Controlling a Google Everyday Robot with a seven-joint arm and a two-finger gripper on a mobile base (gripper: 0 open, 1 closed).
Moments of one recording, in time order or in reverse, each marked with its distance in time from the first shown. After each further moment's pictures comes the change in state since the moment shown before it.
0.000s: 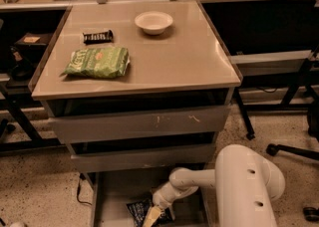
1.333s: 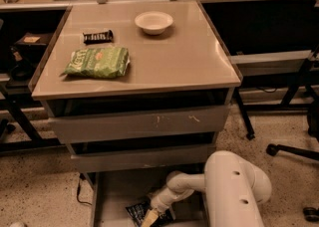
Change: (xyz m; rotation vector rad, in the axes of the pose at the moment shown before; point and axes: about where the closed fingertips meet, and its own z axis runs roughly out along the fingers) arm 0.021 -0.010 0.042 -0.039 0.014 -0.004
